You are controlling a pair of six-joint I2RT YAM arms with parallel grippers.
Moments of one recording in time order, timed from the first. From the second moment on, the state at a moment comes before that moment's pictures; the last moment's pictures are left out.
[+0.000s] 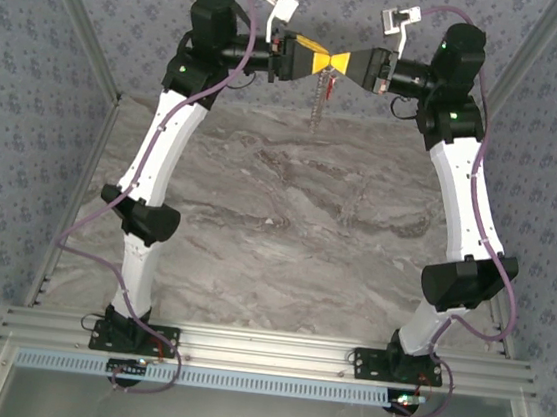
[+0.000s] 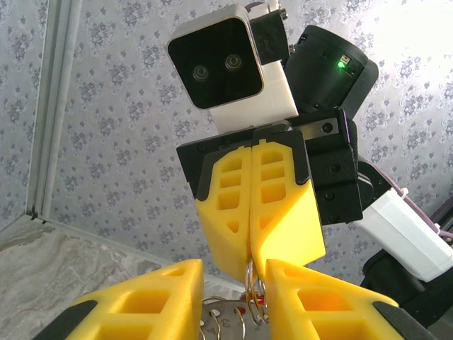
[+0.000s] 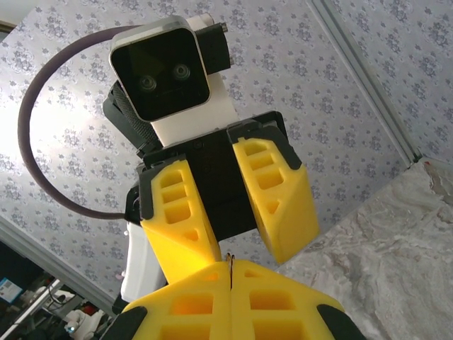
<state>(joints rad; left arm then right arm) -0.47 2.15 2.75 -0.50 1.08 -0.46 0.19 1.75 2.11 -0.22 -1.19 0.76</state>
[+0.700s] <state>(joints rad) -0.49 2.18 2.77 -0.44 1.05 -0.54 0.14 1.69 1.92 0.00 -1.15 0.92</state>
